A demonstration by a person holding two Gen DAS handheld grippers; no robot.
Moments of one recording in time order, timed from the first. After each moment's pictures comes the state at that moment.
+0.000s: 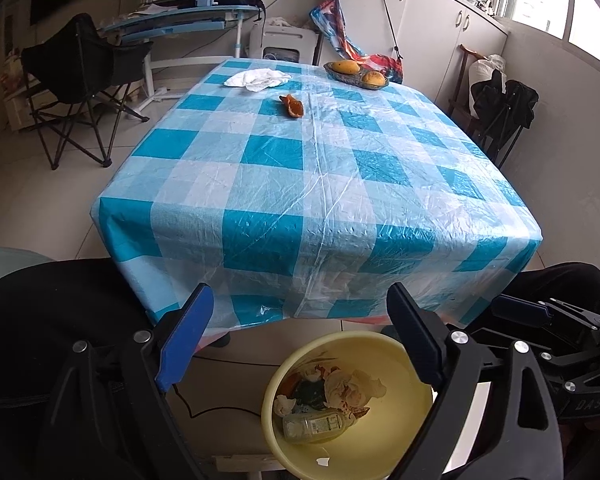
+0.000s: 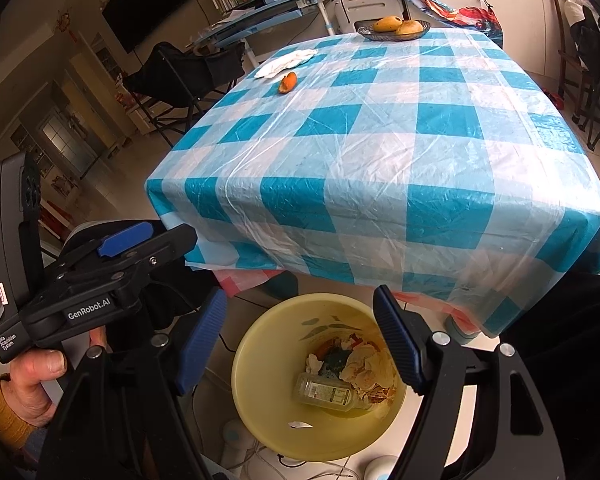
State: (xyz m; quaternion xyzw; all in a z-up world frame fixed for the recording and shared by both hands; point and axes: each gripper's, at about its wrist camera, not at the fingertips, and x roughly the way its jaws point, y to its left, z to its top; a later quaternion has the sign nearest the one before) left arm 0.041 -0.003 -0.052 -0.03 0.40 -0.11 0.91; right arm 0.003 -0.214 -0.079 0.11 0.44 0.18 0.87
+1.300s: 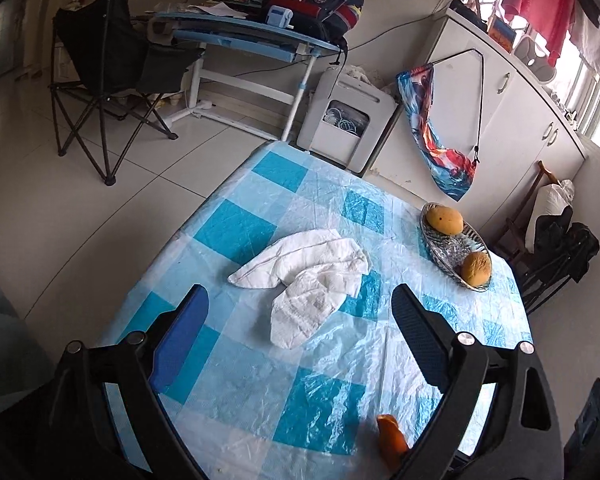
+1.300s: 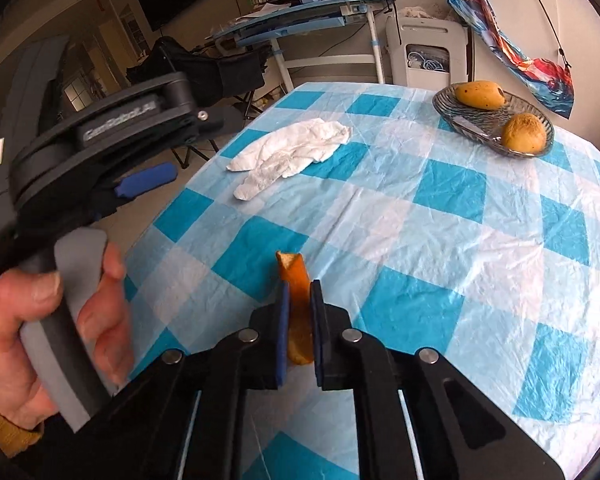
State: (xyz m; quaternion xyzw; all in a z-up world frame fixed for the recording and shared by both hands) left arm 0.367 -0.002 -0.027 -0.16 0.36 -0.01 0.92; right arm 0.239 -0.195 -0.061 0.04 0.43 0.22 0.87
